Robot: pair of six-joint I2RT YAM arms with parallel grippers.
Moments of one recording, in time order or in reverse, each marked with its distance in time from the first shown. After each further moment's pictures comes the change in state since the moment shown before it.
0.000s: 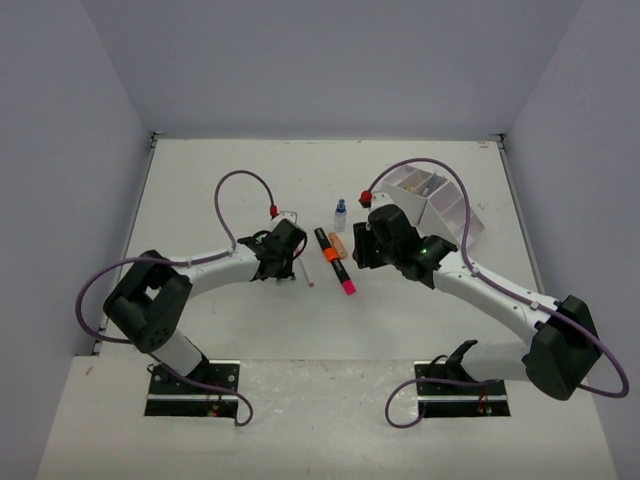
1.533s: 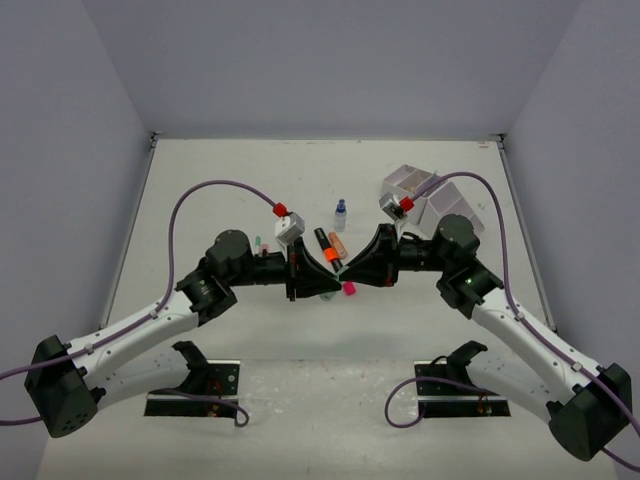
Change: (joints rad) left arm -0.120 -0.625 -0.196 0.623 1.003 0.037; right arm -0.163 -0.353 -0.228 0.629 -1.104 0.178
